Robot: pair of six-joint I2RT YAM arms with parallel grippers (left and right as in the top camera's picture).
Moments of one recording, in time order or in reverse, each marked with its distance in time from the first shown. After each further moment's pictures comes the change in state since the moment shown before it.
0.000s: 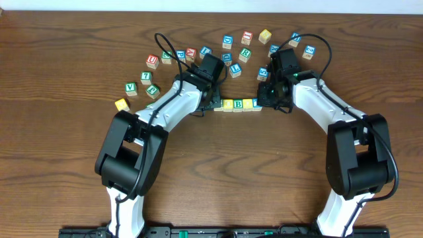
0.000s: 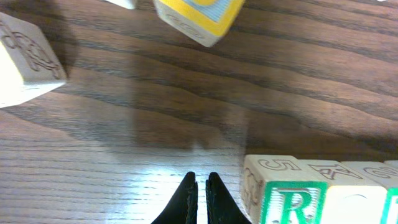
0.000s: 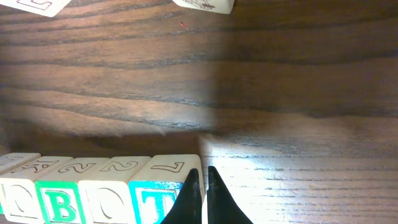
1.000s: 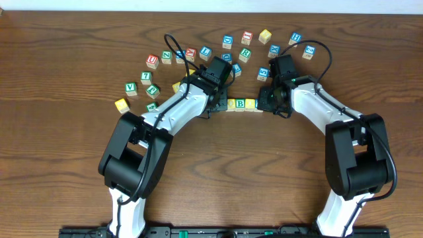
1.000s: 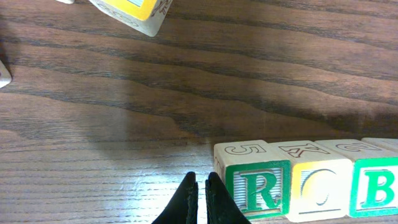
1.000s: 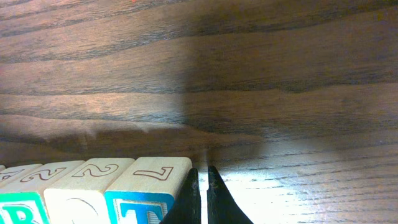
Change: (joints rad) left arm -0.051 0.000 0.000 0.025 0.003 0.016; right arm 0.009 0.000 -0.058 0.028 0.056 0.086
